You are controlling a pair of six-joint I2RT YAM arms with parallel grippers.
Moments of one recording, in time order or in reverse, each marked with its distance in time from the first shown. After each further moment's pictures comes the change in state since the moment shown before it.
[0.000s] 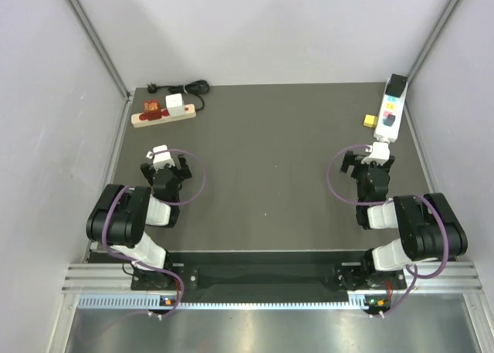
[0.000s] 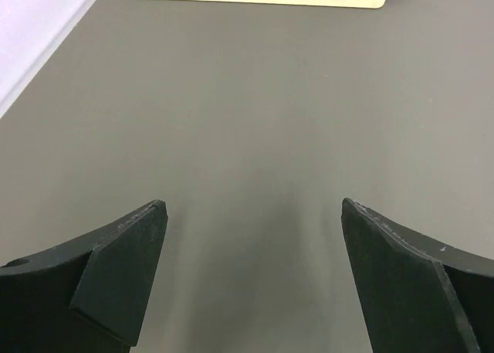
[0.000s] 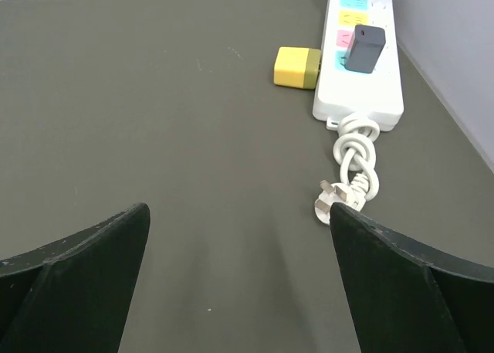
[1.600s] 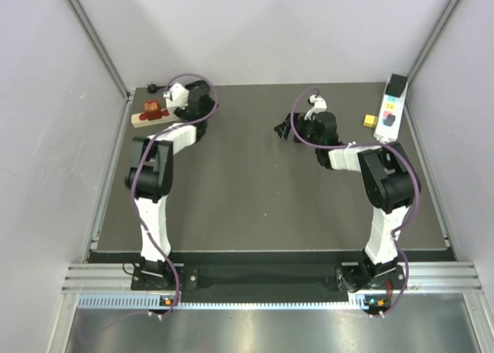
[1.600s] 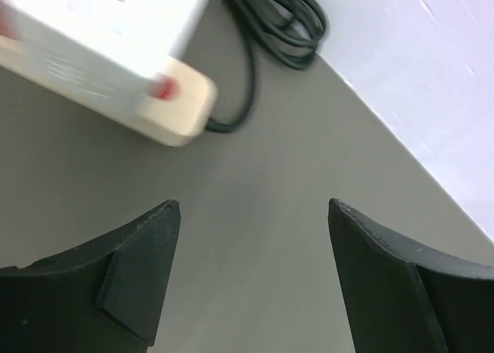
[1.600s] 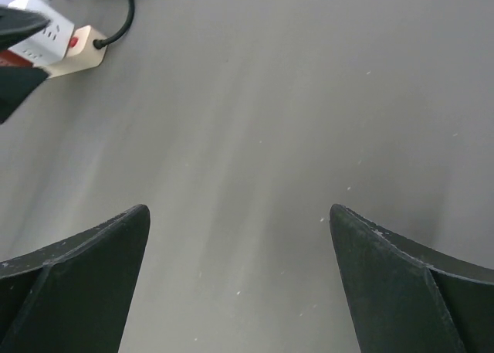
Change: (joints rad) left arm -0.086 0.467 1.139 -0.908 -0.023 -0.715; right arm 0.262 0.488 0.836 -0.560 -0.462 0.438
